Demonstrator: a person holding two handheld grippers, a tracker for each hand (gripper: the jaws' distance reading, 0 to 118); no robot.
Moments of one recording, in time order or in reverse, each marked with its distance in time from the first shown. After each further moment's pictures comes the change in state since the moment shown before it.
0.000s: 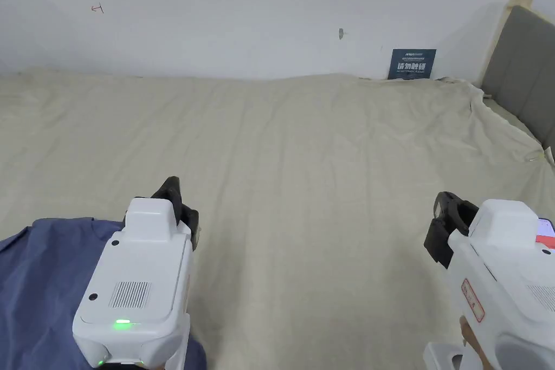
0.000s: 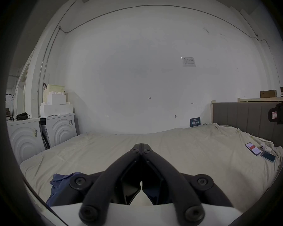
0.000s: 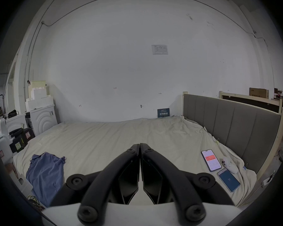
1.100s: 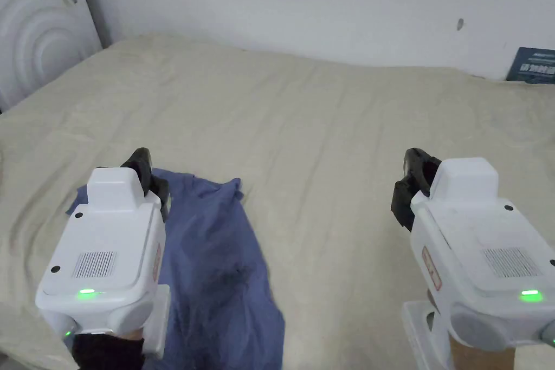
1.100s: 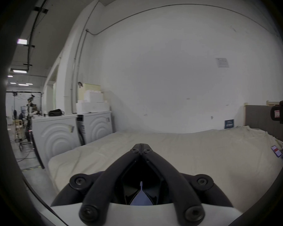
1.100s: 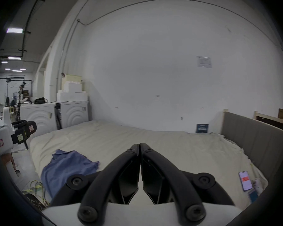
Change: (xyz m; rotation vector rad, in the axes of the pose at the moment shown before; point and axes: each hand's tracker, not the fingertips) left arm -0.143 0.002 0.056 -0.009 0.338 0.022; right arm -0.152 0.008 -0.039 0.088 0.339 0.147
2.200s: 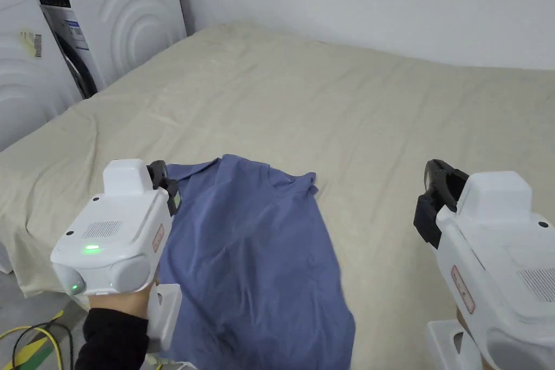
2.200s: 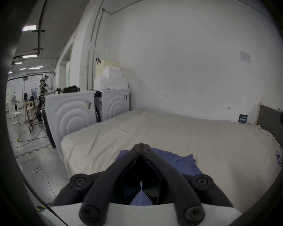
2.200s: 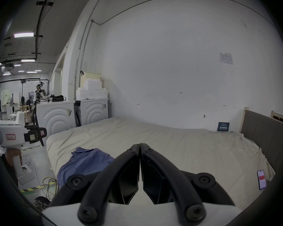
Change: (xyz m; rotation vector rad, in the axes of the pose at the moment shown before) left arm -0.090 -0.029 -0.037 -0.259 0.074 0.094; right arm -0.051 -0.009 -0.017 -0.035 0.147 -0.004
